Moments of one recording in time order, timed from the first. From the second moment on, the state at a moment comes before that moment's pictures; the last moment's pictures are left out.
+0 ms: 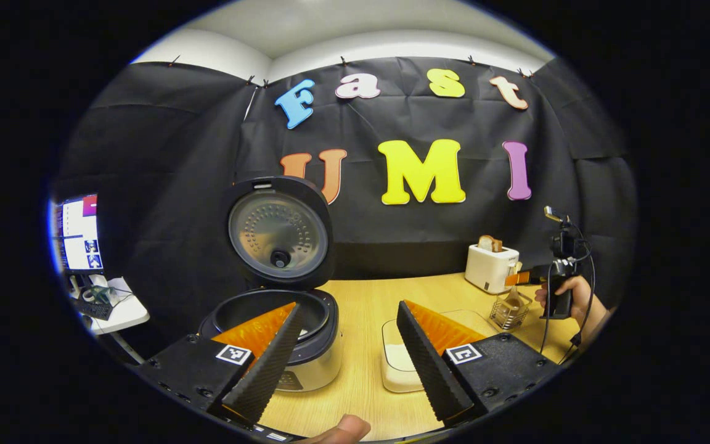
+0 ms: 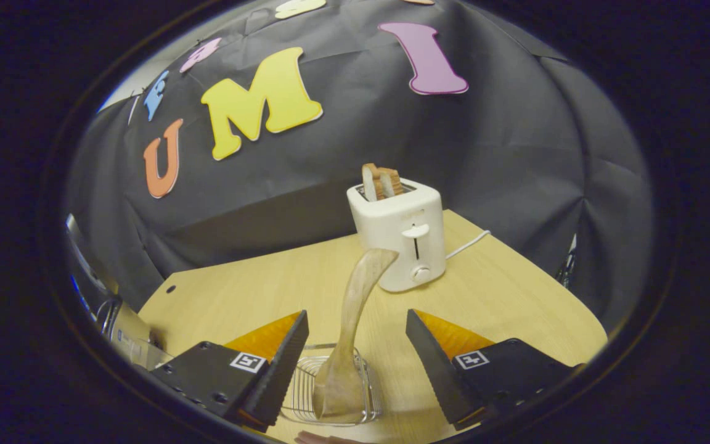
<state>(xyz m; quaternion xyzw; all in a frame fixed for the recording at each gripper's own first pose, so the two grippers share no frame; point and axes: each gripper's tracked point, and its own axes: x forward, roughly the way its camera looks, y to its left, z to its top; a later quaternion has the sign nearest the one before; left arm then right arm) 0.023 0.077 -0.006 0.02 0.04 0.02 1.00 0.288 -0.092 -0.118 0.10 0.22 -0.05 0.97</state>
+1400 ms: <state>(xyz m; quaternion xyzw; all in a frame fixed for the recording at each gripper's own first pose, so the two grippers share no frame) 0.010 0.078 0.013 0.02 0.01 0.01 1.00 0.264 -0.024 -0.019 0.02 0.18 -0.05 0.98</state>
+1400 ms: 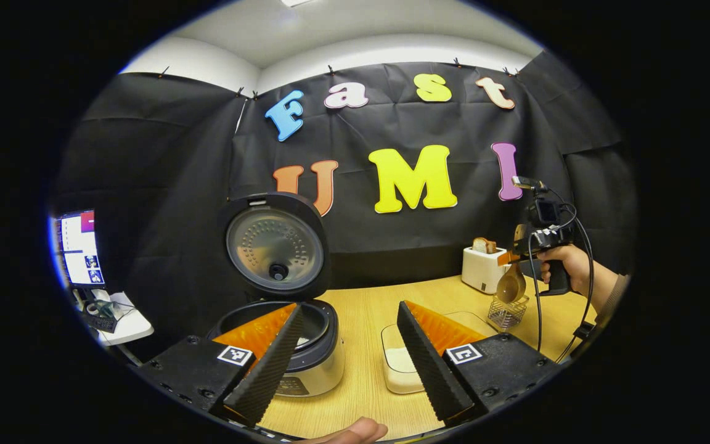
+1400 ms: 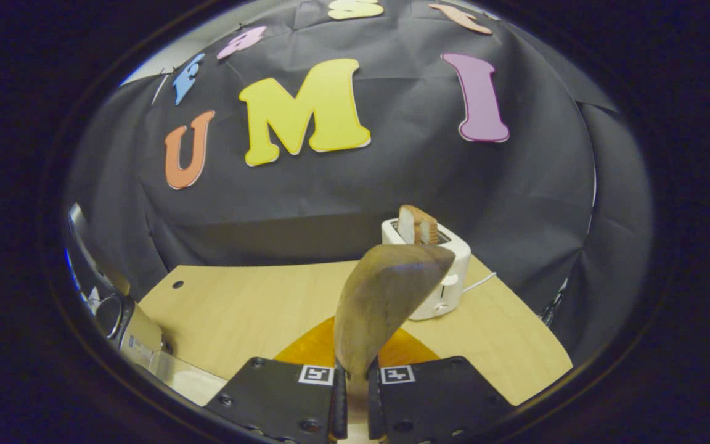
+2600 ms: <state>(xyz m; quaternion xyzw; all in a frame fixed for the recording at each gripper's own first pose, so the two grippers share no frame) 0.009 0.121 0.010 0.00 0.02 0.05 1.00 0.210 0.157 -0.072 -0.05 0.17 0.01 0.98</state>
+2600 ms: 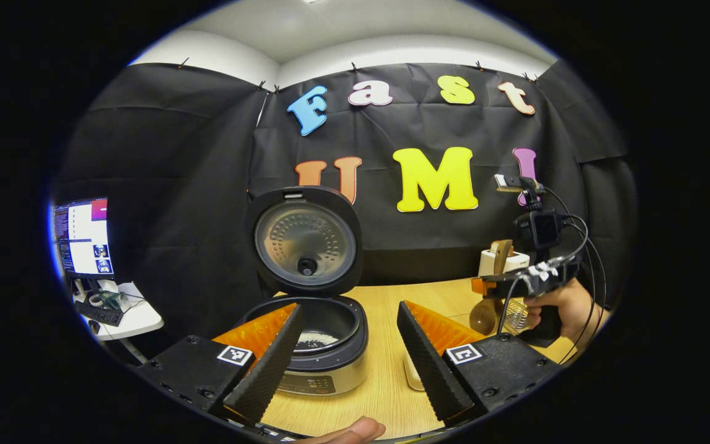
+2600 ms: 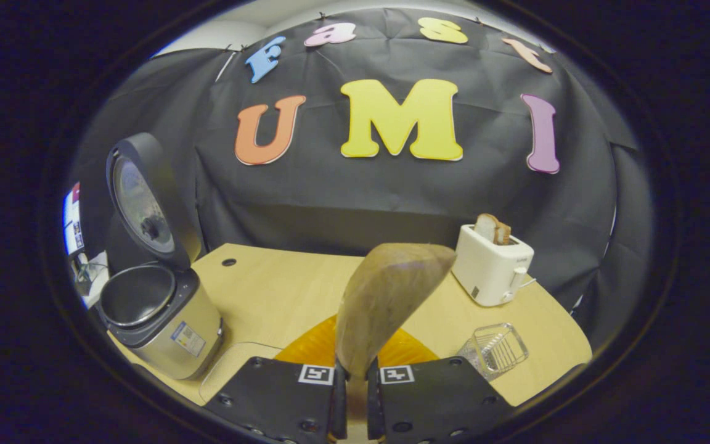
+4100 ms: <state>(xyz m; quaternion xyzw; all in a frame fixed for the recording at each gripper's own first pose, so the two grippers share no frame) 0.009 0.136 0.004 0.00 0.03 0.06 1.00 0.159 0.247 -0.135 0.00 0.20 0.01 0.98</state>
